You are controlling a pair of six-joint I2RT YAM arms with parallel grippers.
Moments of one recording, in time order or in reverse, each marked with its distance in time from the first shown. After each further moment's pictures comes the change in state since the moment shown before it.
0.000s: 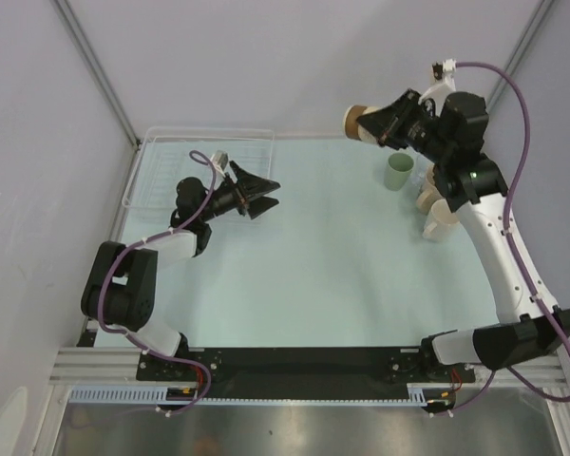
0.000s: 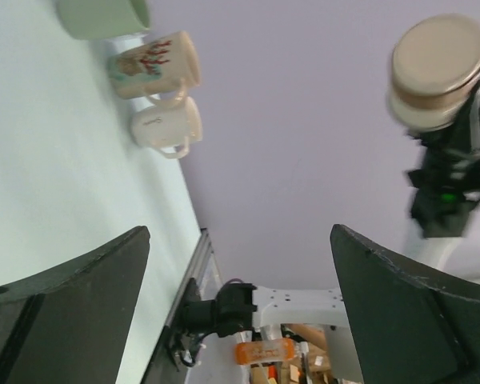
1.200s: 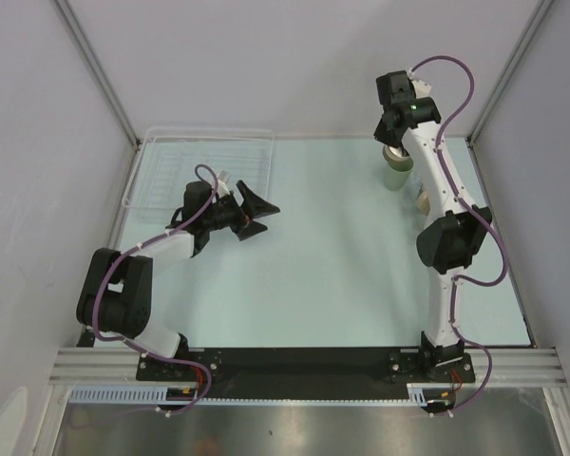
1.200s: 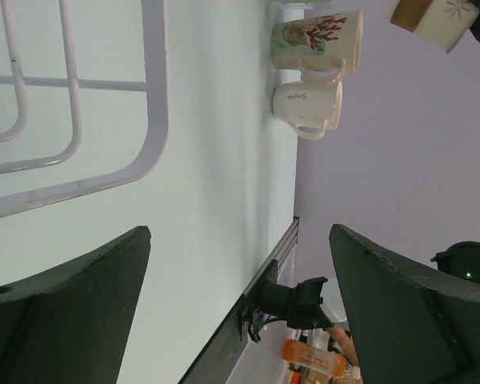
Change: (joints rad) left arm -0.002 -0.051 0.011 -0.633 -0.130 0.378; right arm 0.023 0.790 0.871 -0.893 0.900 -0.143
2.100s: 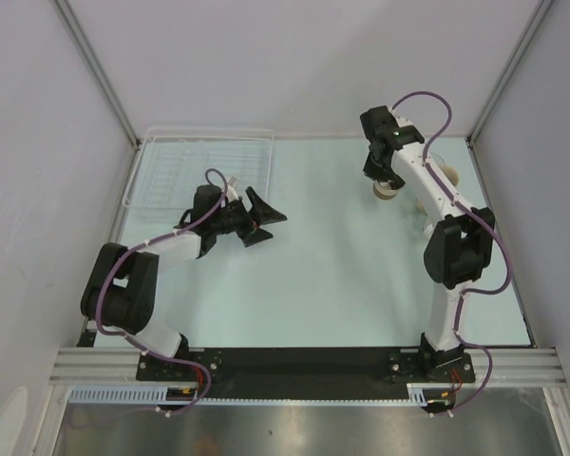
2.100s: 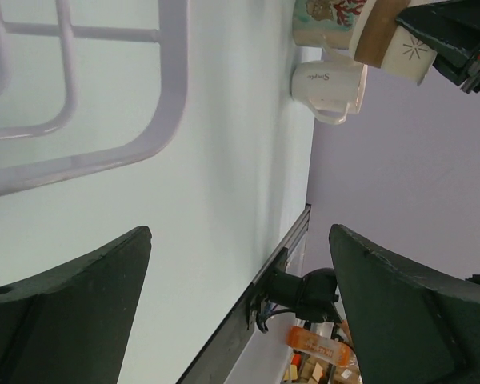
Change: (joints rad) left arm -0.049 0.035 0.000 -0.028 -0.021 0.014; right arm 0.060 -0.127 -0.447 0.115 -0.040 0.011
